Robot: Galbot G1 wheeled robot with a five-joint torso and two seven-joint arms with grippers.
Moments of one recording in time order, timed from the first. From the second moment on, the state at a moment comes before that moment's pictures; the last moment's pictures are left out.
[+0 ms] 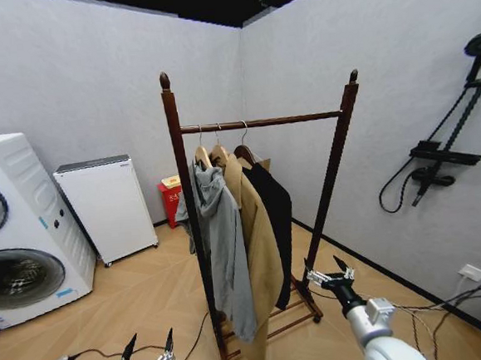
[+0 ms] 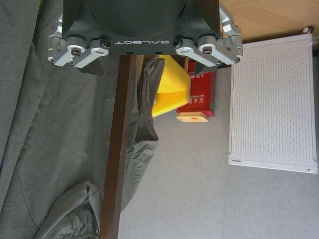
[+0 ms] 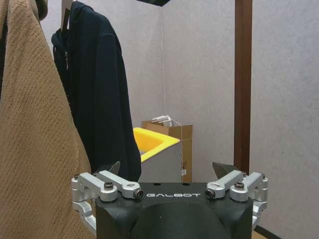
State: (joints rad) left arm 1.86 -1.52 -0.65 -2.22 -0.22 -0.12 0.14; right arm -1.50 1.30 0.67 2.18 0.32 -0.13 0.09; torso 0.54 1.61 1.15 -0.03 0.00
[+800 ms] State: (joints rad) left arm 1.86 -1.52 -0.65 -2.22 -0.22 -0.12 0.14; right arm -1.55 1.34 0.68 2.20 0.25 -0.05 0.09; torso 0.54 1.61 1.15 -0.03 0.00
